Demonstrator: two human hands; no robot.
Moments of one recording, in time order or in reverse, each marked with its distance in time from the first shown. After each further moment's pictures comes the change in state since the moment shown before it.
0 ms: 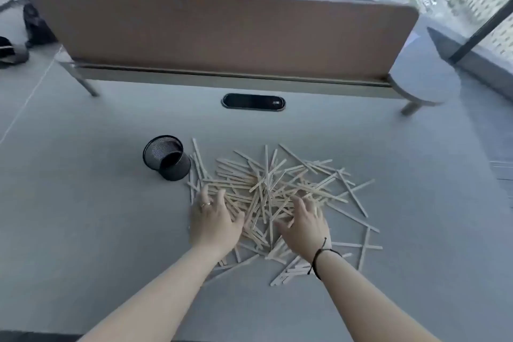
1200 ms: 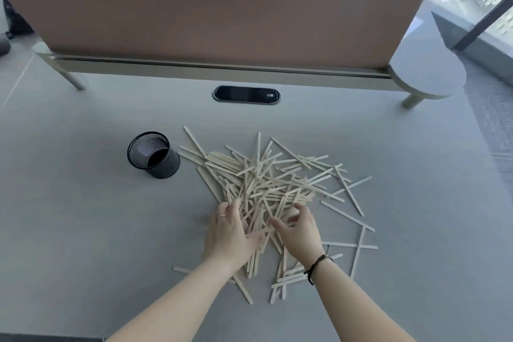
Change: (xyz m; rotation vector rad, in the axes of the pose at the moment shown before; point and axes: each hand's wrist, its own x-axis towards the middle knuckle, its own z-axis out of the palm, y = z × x) left_hand -0.016 0.029 0.038 -0.128 -0.144 0.010; right_hand 0.005 0.014 0.011 0.509 -0.066 0.264
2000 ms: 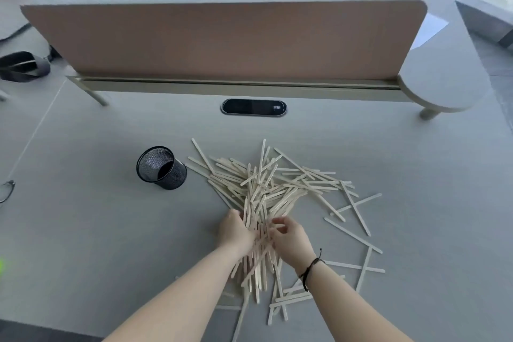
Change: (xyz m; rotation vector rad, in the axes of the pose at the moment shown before) left_hand 0.041 0.034 0.001 -0.187 -0.009 -0.368; right_hand 0.024 -0.009 0.003 0.167 -0.266 0.020
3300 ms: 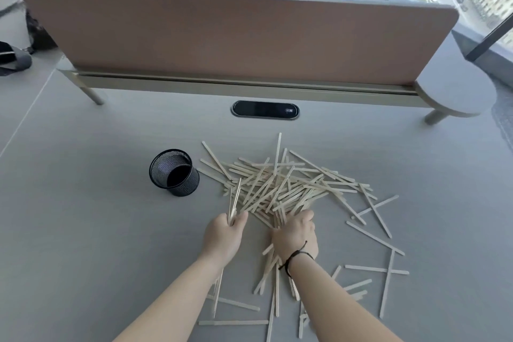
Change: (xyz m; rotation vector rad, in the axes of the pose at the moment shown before) left_hand 0.034 -0.059 -0.057 -0.350 -0.012 0.157; right_hand 0.001 -0.054 0.062 -0.303 0.442 0.192
